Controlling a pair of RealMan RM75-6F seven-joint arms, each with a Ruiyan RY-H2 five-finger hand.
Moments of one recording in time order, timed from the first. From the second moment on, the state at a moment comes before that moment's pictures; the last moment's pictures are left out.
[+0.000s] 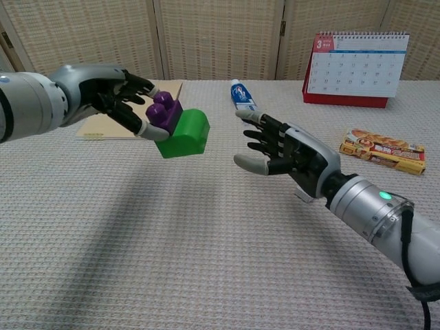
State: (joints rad) left arm -0.81 -1.48 -0.36 -1.97 0.50 1.17 0.30; right arm 0.64 -1.97 0.15 -0.95 -1.55 1.11 1.22
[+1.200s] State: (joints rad) left arm -0.83 -1.59 -0.36 -1.94 0.55 1.21 0.27; right arm 0.66 -2.01 0.18 -1.04 -1.48 1.12 1.30
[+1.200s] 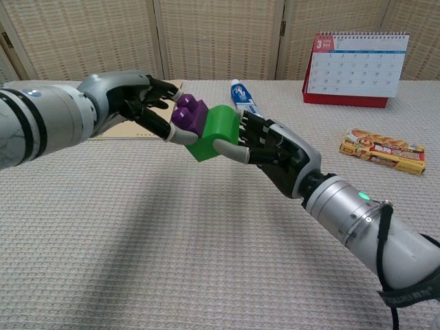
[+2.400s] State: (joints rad) left arm -0.71 -1.39 -0.33 -1.92 0.65 1.07 0.13; right arm 0.58 -2.00 0.19 -1.02 -1.49 1.27 0.86
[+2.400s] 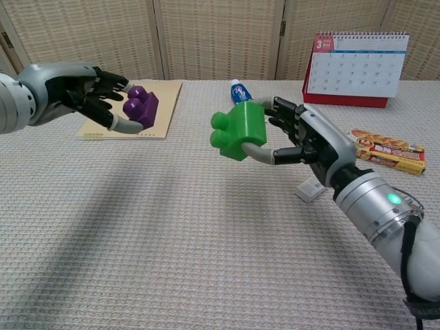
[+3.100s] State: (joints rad) left arm -0.66 -1.51 -0.19 -1.51 0.84 0.87 -0.01; right arm 0.54 -1.78 0.11 -1.16 -1.44 1.14 0.28
